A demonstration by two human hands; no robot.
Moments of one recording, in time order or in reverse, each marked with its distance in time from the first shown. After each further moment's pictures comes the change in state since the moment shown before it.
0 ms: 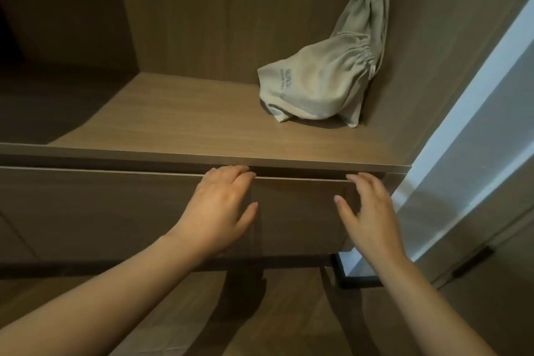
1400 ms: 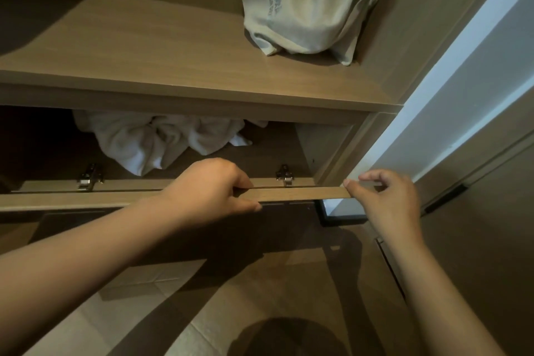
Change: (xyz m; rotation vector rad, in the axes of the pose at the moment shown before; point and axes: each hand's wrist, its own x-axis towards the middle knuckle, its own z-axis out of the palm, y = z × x) left_hand -0.018 0.006 0.027 -0.119 -0.430 0.077; right_hand -0.060 0.033 -0.017 0.144 0.015 0.381
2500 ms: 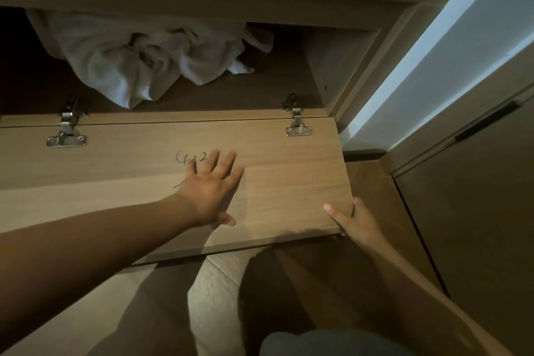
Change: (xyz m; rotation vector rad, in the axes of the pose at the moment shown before) left_hand -0.016 -0.061 0.184 0.420 -0.338 -0.063; right_hand -0.079 0.183 0.098 0.112 -0.585 0.383
